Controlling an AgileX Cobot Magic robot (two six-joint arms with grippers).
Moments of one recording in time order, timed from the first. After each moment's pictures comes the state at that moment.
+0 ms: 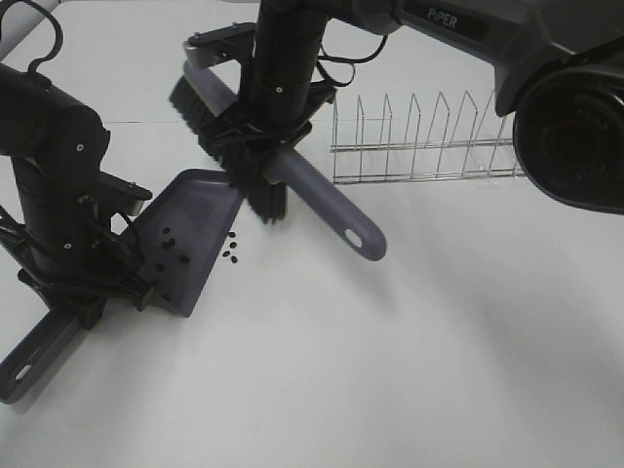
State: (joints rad) left arm -0.42 2.03 -1.13 0.23 0.88 -0.25; right arm 0.57 2.48 -2.31 0.02 1.20 -0.11
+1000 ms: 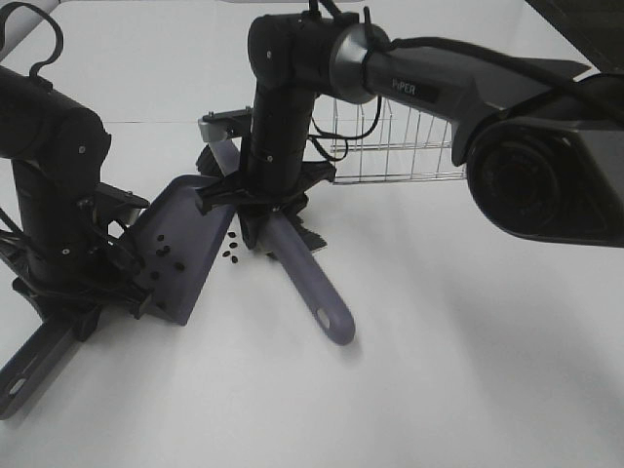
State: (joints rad) left arm -0.42 2.04 -1.13 0.20 0.93 -0.25; right arm 0.57 2.62 -2.27 0.14 1.22 0.03
